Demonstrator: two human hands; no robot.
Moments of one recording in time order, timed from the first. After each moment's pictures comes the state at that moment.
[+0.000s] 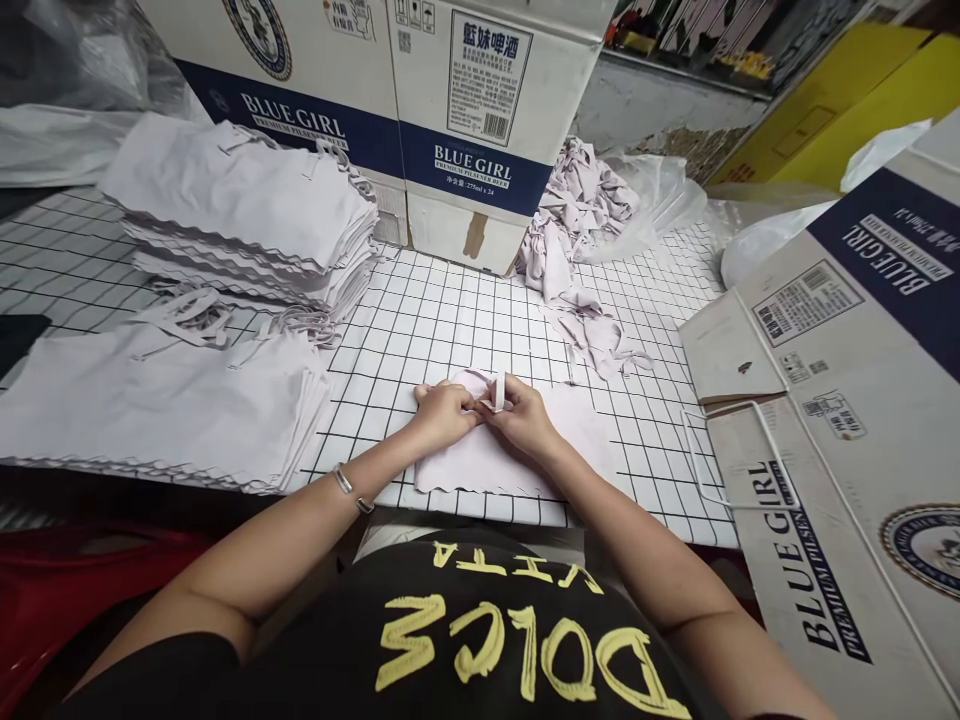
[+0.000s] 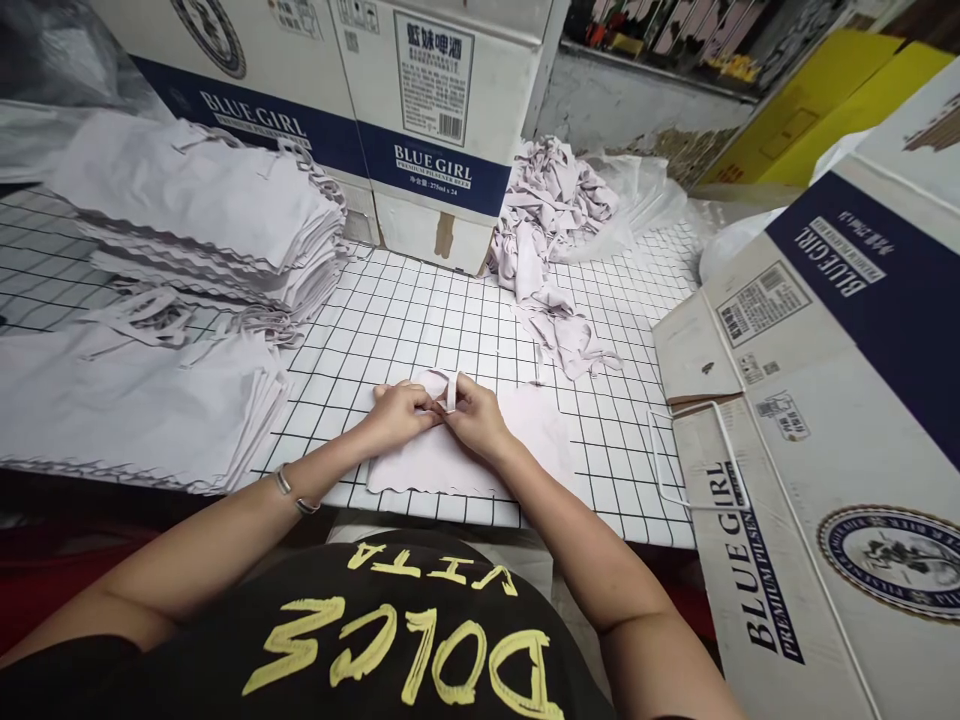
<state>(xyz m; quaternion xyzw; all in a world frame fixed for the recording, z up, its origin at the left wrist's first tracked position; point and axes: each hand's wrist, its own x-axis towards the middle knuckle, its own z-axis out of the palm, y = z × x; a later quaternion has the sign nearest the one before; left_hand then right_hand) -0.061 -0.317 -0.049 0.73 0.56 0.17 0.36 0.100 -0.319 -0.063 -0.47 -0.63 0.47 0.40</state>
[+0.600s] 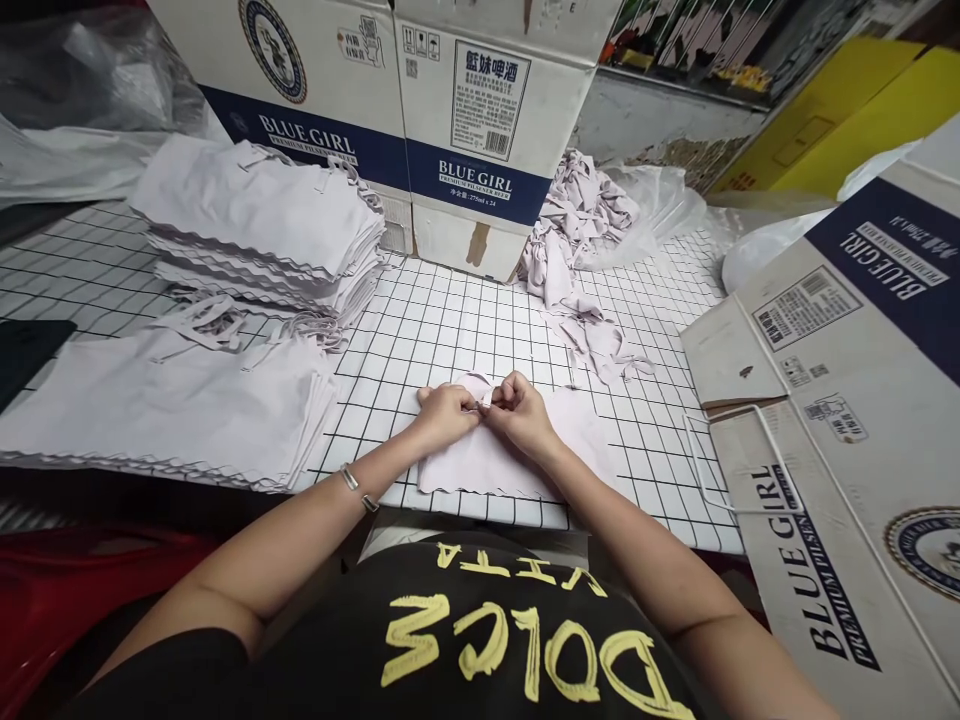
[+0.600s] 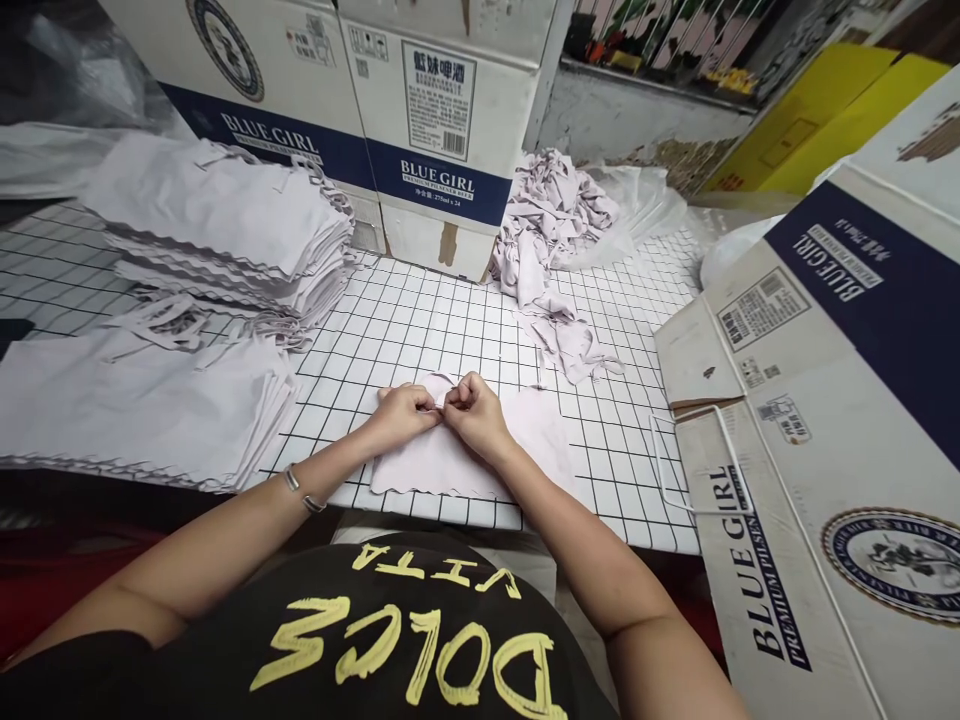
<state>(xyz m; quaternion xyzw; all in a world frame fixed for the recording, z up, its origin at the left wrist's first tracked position) -0.059 -0.317 -0.048 0.70 0.58 0.21 0.36 0.094 -0.319 -0.066 -0.45 -0.54 0.54 0.46</state>
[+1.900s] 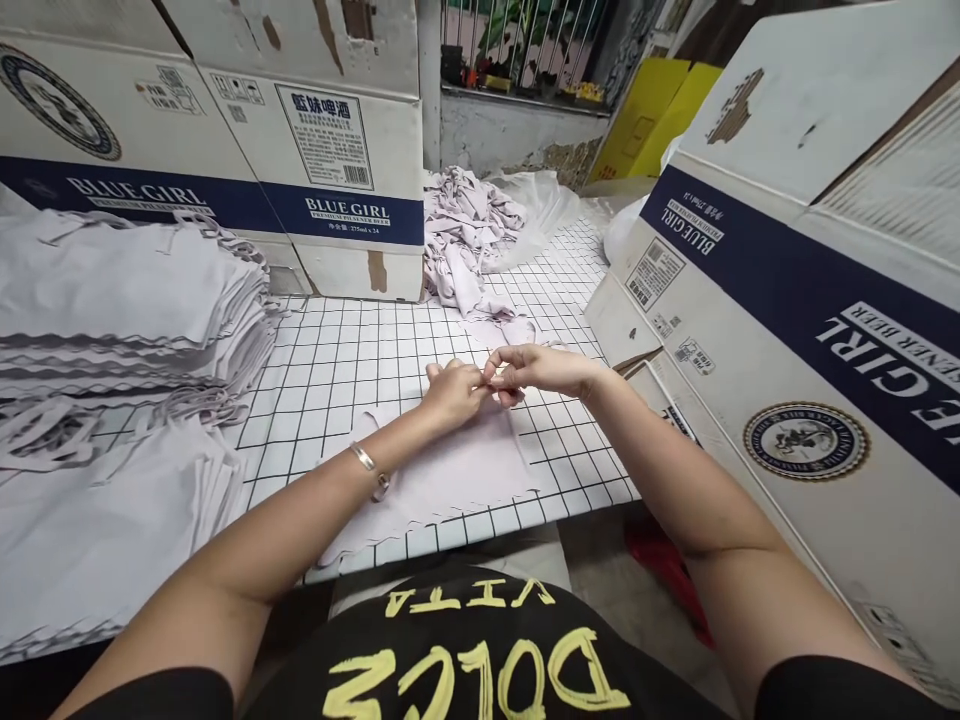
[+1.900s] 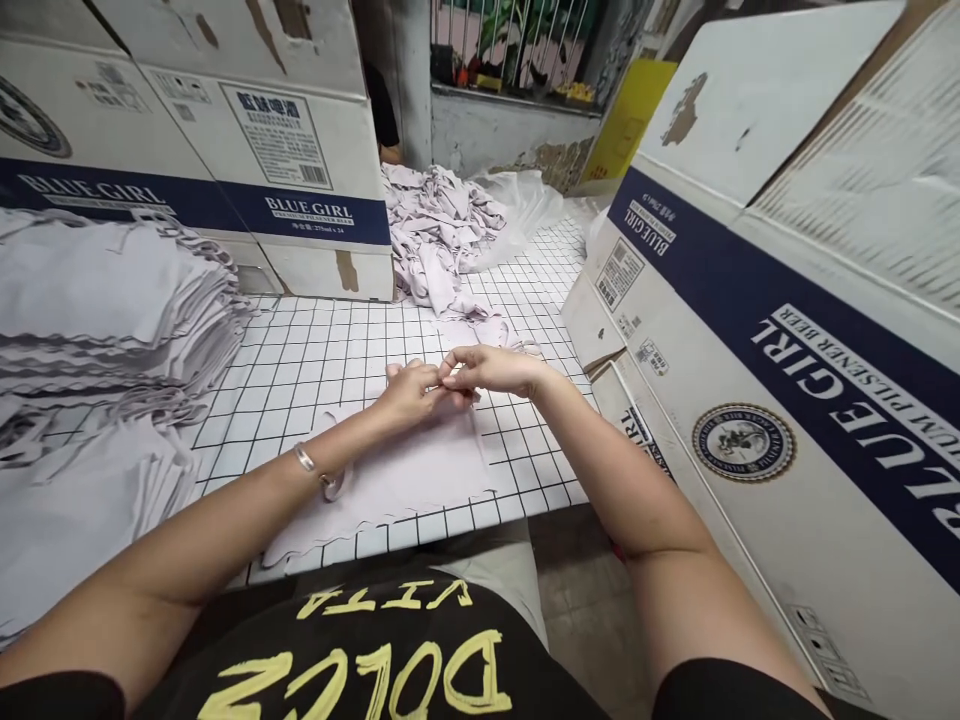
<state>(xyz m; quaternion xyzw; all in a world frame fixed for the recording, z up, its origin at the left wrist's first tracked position) 0.044 -0.265 -0.014 0.86 0.40 0.19 0.26 0.230 -0.288 0.053 -0.45 -0.61 0.63 0.16</state>
